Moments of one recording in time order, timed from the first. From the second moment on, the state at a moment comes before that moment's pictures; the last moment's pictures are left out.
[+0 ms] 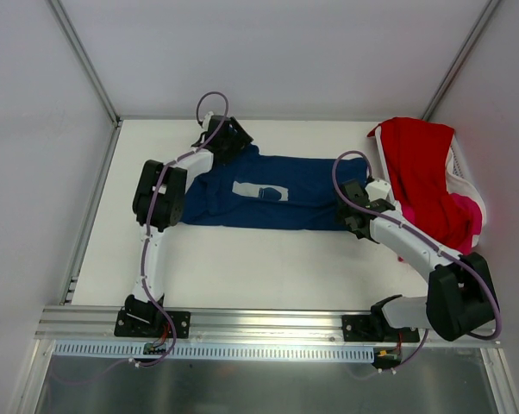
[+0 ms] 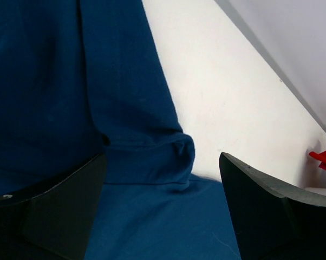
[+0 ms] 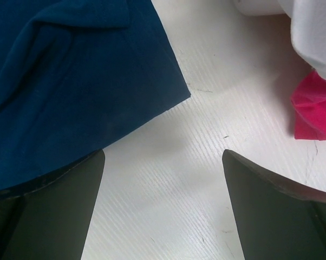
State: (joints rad) left arm -0.32 2.31 1.69 0.01 -0.02 -0.95; right arm 0.45 1.32 0.82 -0.68 0.62 0.80
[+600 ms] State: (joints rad) left arm -0.32 2.36 1.76 0.00 -0.06 -0.97; right arm 0.45 1.37 0.82 -0.68 0.64 0.79
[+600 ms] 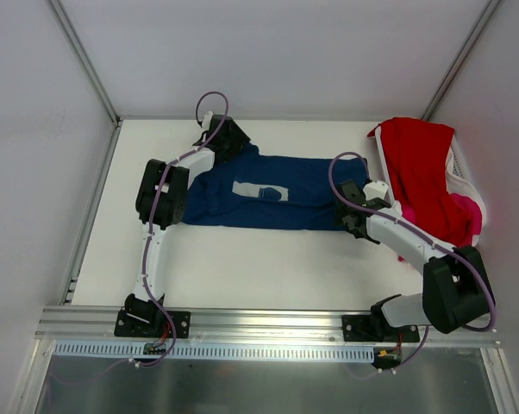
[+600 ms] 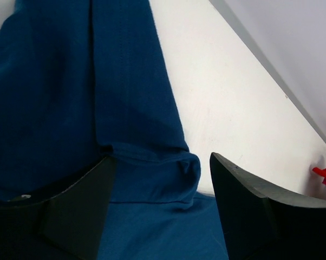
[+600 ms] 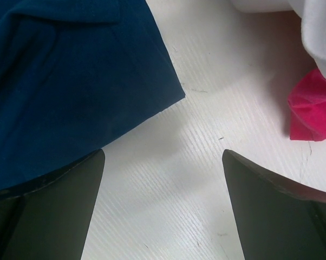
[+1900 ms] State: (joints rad) left arm -0.31 2.08 1.51 -0.04 -0.17 -0.83; right arm 0.34 1.97 1.63 -0.70 0.51 0.55
